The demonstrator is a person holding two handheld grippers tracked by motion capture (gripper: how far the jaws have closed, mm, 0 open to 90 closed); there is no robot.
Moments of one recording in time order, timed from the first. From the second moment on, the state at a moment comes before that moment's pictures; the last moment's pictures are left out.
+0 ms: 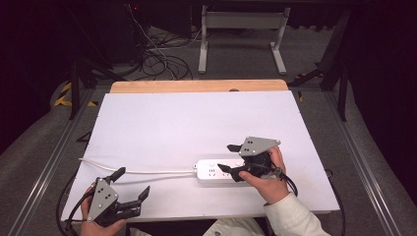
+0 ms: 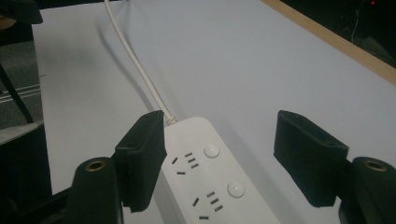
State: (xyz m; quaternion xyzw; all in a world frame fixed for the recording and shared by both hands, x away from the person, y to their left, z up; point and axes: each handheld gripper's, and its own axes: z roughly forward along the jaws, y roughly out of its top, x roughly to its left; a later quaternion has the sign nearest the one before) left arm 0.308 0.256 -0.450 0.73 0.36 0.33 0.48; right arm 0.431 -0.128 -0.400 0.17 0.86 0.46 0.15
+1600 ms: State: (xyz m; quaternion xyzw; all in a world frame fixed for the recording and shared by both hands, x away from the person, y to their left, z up) left arm 0.308 0.256 -0.452 0.74 0.35 0.33 0.47; right arm 0.467 -0.083 -0.434 0.19 0.91 0.36 0.07
